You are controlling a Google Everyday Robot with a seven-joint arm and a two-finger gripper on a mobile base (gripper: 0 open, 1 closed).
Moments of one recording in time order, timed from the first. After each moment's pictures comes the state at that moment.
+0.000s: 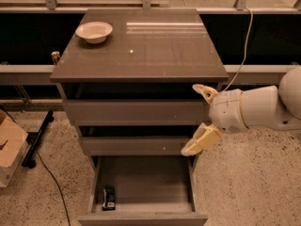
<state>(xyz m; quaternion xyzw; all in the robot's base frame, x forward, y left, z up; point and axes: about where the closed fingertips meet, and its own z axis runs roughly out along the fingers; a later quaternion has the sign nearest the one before) 0.490 -0.110 0.826 -0.59 0.67 0.15 0.42</state>
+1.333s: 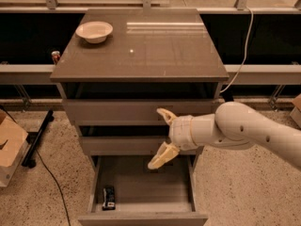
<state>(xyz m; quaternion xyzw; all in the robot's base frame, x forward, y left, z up) 0.526 -0.026 0.696 -0.60 0.64 0.22 0.43</state>
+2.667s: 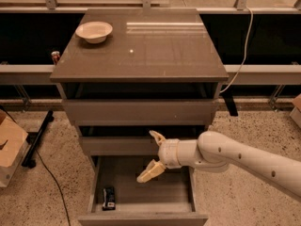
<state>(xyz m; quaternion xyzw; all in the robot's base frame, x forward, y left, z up) 0.536 0.011 0.577 -0.54 0.66 0.28 0.44</state>
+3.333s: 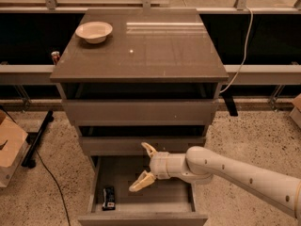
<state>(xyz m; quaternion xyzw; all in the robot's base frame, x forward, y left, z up) 0.538 0.042 0.498 -0.53 0.65 0.31 0.45</state>
